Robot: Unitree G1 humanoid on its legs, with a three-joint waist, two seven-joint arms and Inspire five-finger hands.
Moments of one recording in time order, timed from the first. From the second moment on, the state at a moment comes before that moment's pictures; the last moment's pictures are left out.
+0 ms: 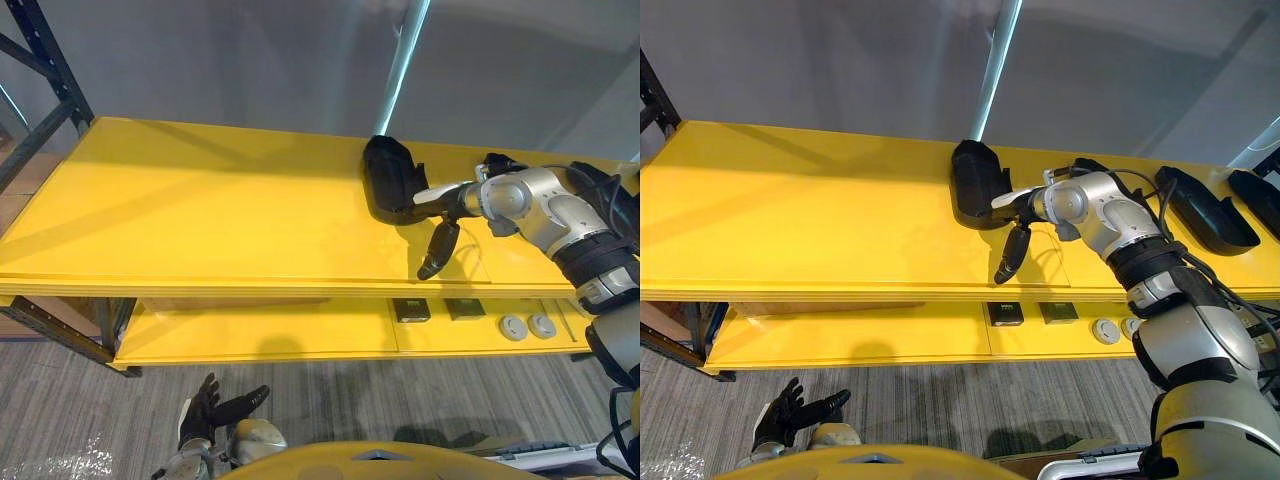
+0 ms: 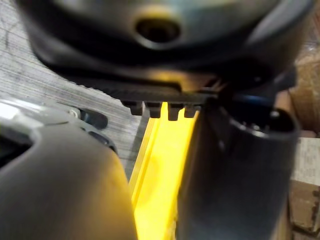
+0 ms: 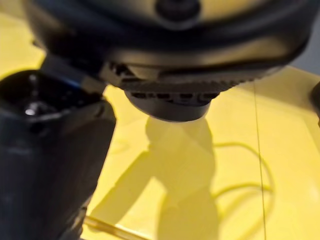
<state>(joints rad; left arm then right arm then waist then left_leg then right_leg) 0.39 0.16 -0.03 0.58 -0.31 -0.11 0.12 -0.92 -0.83 0.64 0.54 -0.54 -0.18 0.82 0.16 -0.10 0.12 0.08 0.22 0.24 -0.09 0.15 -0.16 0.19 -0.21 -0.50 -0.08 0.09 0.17</state>
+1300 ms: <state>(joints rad) 0.40 0.09 0.05 0.67 -0.21 -0.11 0.10 0.21 -0.31 -0.35 -0.12 0.32 0.03 0.01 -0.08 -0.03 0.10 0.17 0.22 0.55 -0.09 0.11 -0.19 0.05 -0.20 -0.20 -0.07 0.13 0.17</state>
